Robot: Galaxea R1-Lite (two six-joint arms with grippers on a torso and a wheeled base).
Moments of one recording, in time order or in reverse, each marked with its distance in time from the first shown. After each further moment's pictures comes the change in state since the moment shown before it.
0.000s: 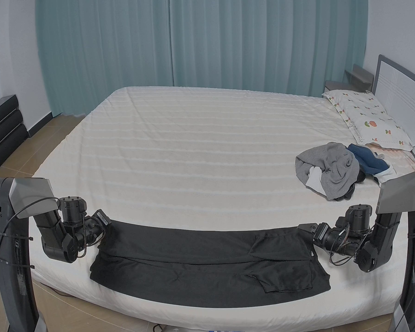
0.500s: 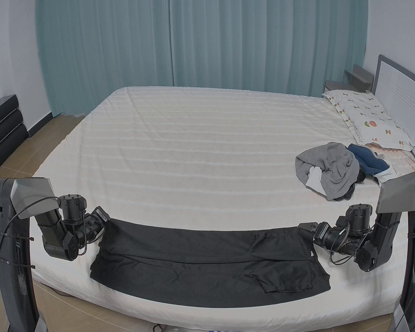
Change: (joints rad) left arm 0.006 0.014 -0.041 0.002 0.011 -0.039; right arm -0.004 0.002 -0.007 0.000 -0.002 0.001
